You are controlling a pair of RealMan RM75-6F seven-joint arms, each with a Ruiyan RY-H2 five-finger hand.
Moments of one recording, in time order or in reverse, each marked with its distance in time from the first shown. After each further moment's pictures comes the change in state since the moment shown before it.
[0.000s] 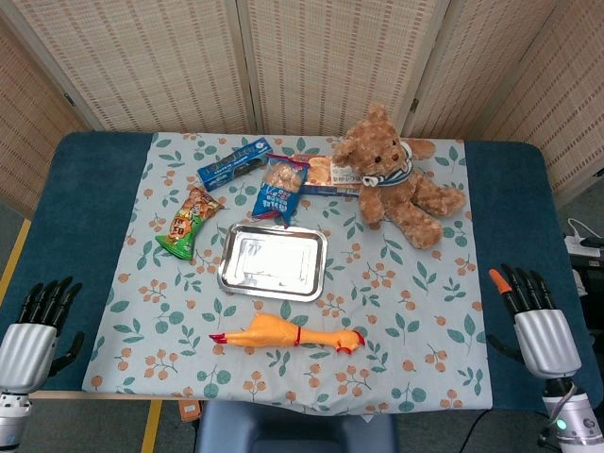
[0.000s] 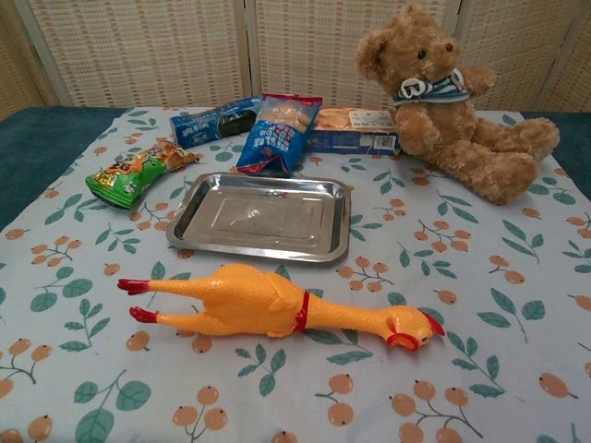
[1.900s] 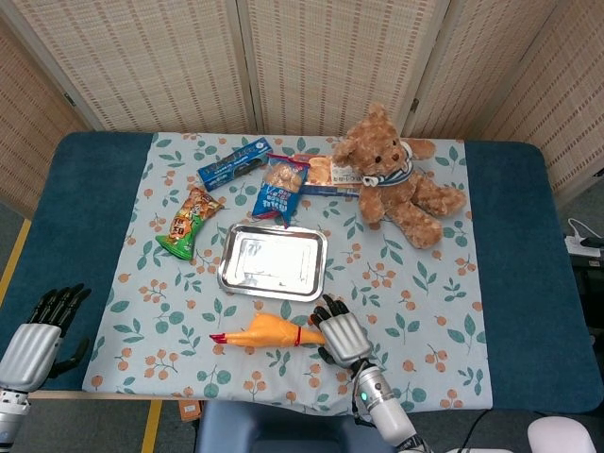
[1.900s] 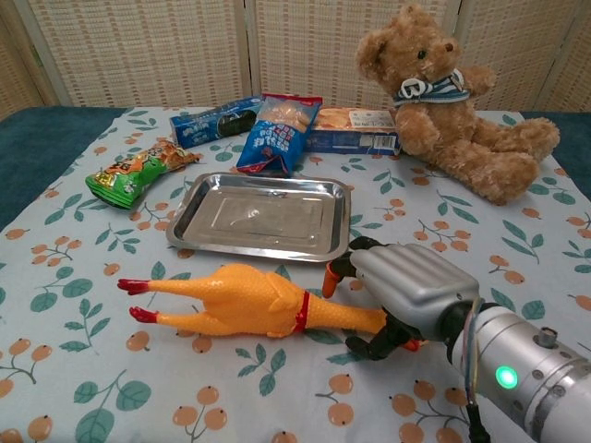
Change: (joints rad) left arm -0.042 0.074 0.044 -0.016 0.001 -0.111 -0.183; right arm 0.376 -0.717 0.085 -0.006 0.461 -0.391 -0.666
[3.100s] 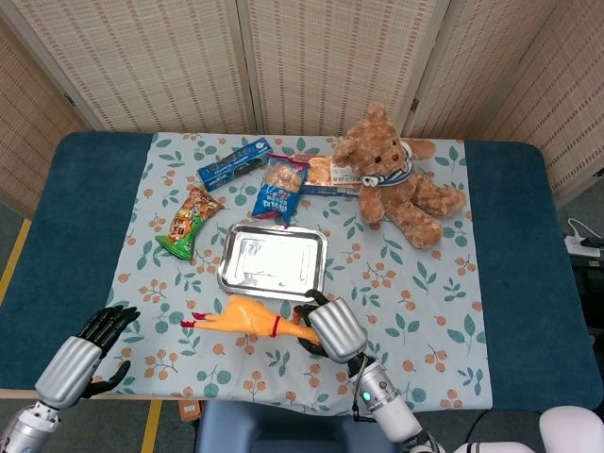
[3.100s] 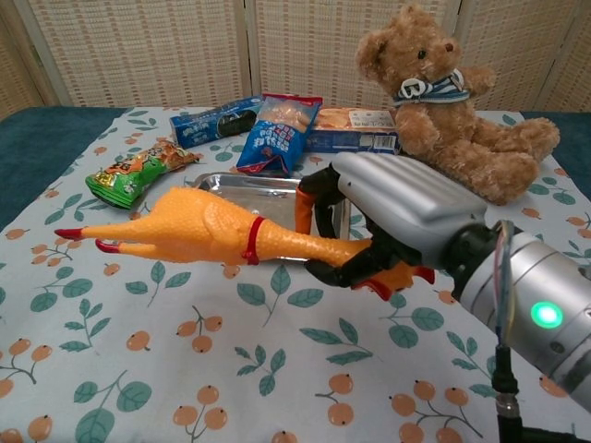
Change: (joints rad) left arm -0.039 -0.039 0.086 -0.004 0.232 0.038 -0.111; right arm 0.051 0.097 0.007 -0.136 -0.251 0.090 0.207
